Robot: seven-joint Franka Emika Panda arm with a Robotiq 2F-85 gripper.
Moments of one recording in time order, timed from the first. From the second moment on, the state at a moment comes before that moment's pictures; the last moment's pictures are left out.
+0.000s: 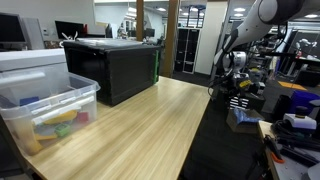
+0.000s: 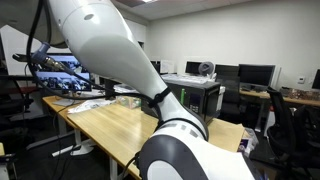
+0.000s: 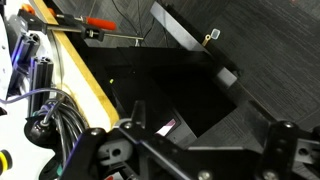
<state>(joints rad) -0.67 0.90 -0.47 -1.65 0.39 1.73 1.21</state>
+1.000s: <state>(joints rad) -0.67 0.75 -0.40 -1.59 0.46 1.65 1.28</state>
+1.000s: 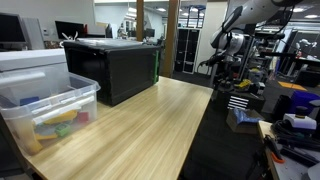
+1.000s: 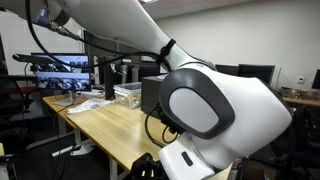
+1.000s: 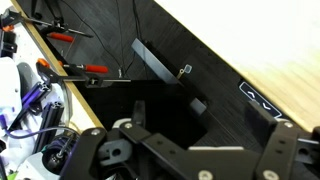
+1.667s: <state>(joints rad) -0.63 0.75 -0.43 -1.70 0.45 1.66 1.41</state>
